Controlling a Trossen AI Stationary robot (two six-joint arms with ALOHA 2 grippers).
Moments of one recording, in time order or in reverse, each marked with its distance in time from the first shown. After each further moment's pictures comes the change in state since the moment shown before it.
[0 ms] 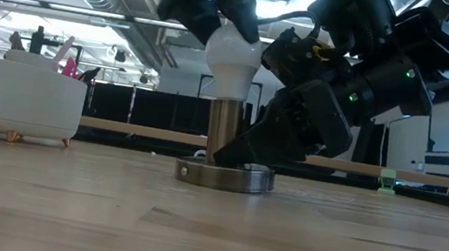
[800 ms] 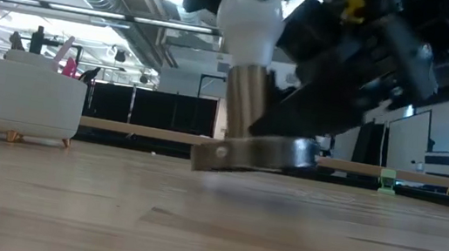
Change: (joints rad) left arm -0.003 -0.015 0.003 0.084 0.201 0.274; right arm 0.014 -0.102 0.004 -0.057 -0.318 0.071
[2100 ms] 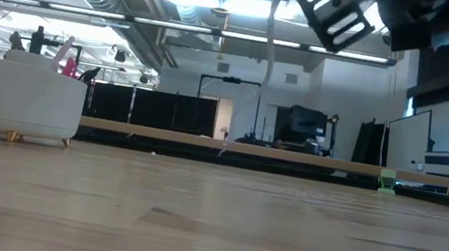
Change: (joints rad) left arm 0.007 -0.001 -0.001 0.428 0.446 0.704; right arm 0.089 -0.076 0.069 0.204 -0.688 0.299
